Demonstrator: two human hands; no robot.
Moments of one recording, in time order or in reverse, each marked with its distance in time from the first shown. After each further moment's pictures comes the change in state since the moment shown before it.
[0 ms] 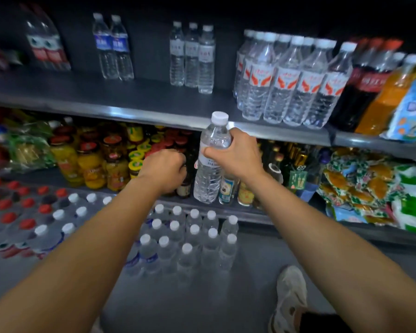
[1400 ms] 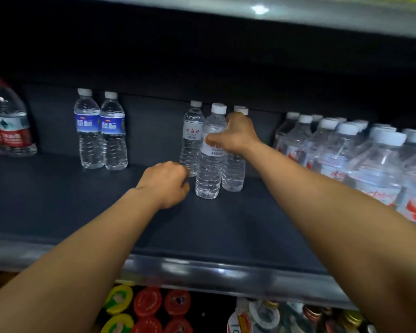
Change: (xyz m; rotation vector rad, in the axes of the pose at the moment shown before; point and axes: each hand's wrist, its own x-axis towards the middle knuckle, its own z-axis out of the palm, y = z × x) left_hand 0.339 -0.184 0.006 0.042 0.122 0.038; right_hand 0.413 -0.077 0.109 -0.060 0.040 -0.086
